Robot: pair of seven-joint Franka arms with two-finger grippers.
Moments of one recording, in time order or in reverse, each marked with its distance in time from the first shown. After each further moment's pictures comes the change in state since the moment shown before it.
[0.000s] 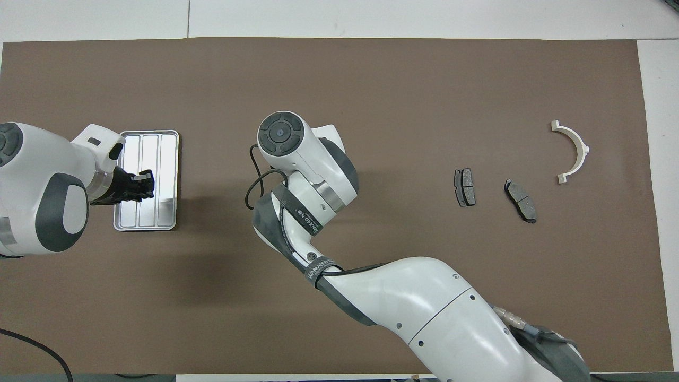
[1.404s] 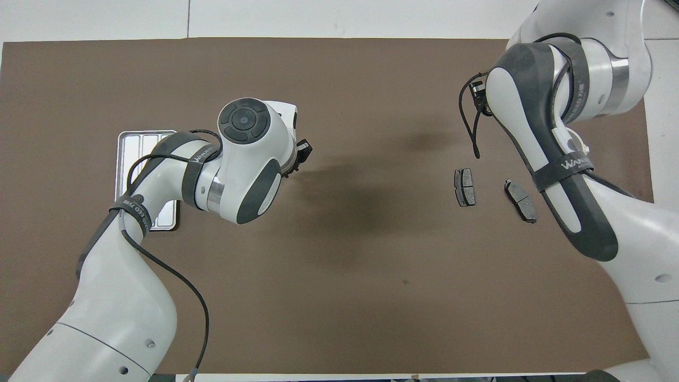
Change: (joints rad) left arm -0.480 0.345 -0.005 0.405 -0.015 0.005 -0.703; right arm -0.554 -0.283 -0.003 -0.113 0.044 -0.184 -1.251
